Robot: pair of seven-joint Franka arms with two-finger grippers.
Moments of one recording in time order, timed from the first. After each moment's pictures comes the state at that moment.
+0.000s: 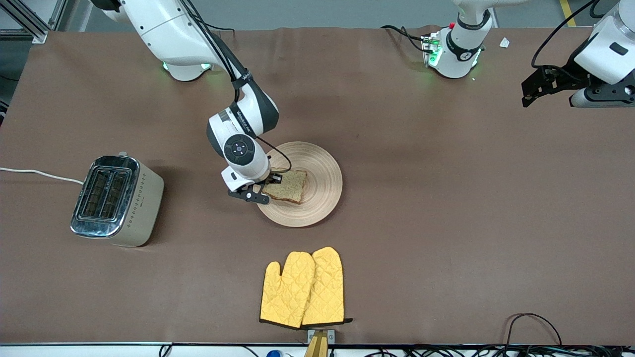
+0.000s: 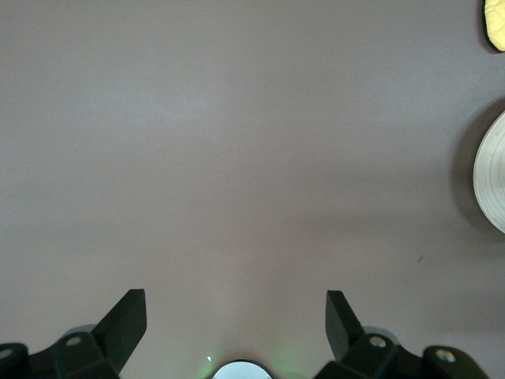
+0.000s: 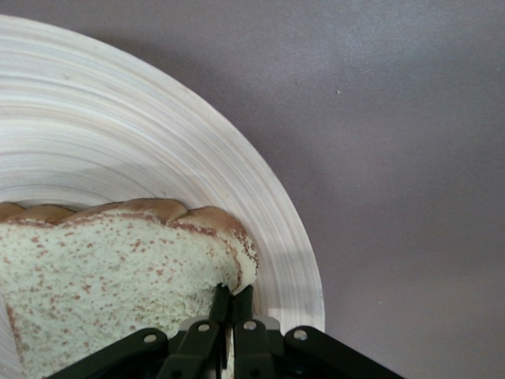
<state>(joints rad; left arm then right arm) 0.04 -0.13 -0.18 -1.65 0.01 1.49 -0.10 0.55 0.56 0.02 -1.80 0.06 2.22 0.77</state>
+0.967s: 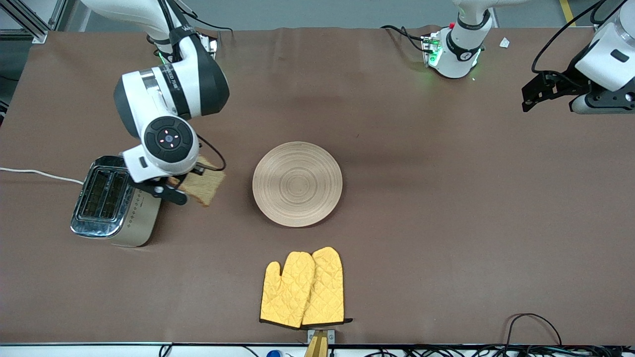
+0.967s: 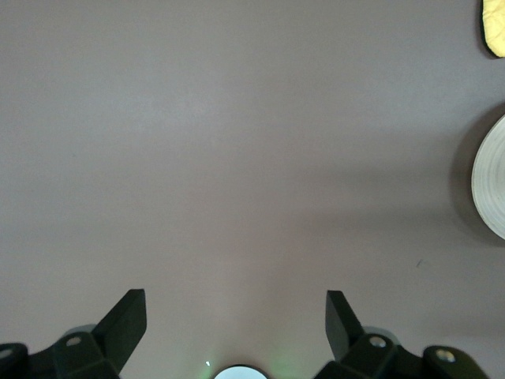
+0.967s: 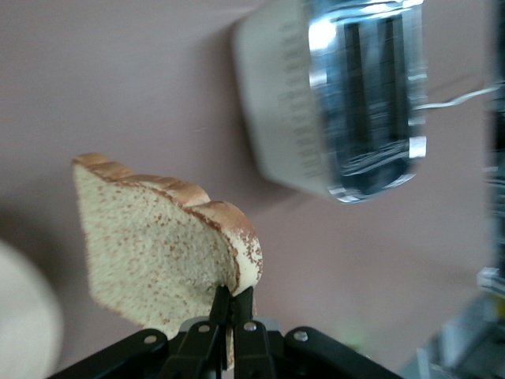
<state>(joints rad) 0.04 -0.10 -0.18 -1.62 0.01 1.51 -0.10 0.47 0.42 -0.07 -1.38 -0.30 1.35 0.77</state>
